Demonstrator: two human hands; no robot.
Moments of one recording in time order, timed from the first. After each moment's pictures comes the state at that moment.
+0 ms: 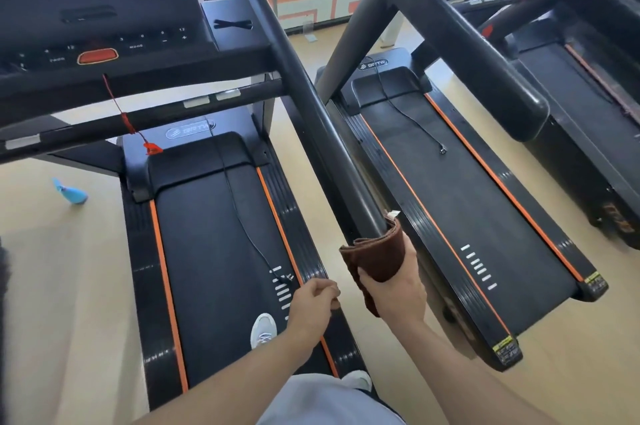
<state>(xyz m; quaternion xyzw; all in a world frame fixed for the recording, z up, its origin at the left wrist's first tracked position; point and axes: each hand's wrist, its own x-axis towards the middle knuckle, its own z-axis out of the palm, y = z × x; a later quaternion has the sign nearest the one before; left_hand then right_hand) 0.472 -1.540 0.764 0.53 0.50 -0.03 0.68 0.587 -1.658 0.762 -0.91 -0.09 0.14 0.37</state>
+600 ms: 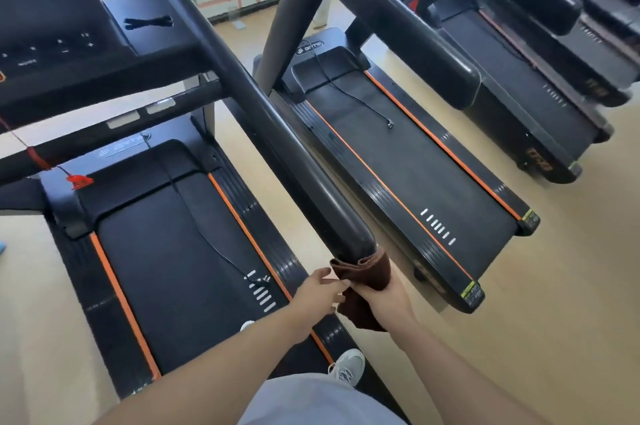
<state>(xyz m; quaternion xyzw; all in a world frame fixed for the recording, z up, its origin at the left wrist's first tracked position) 0.512 -1.523 0.741 0.51 0.38 -0.23 0.74 0.569 -1.683 0.741 -0.83 0.07 0.28 0.48</state>
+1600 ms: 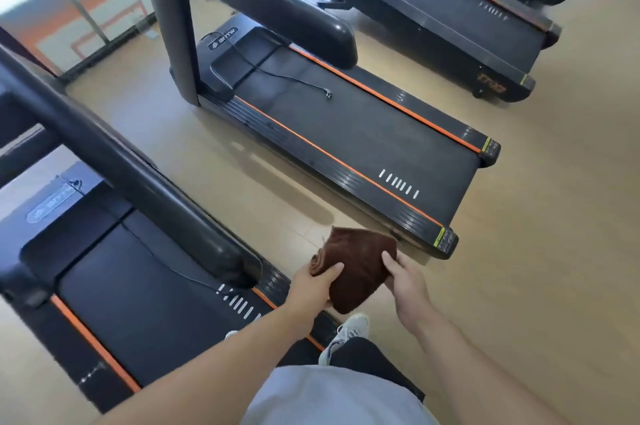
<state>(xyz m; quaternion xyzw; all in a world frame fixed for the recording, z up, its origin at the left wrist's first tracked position) 0.611 -1.710 0.768 0.52 0.41 -0.23 0.71 0.644 -1.889 0.745 -0.62 0.31 0.23 0.68</state>
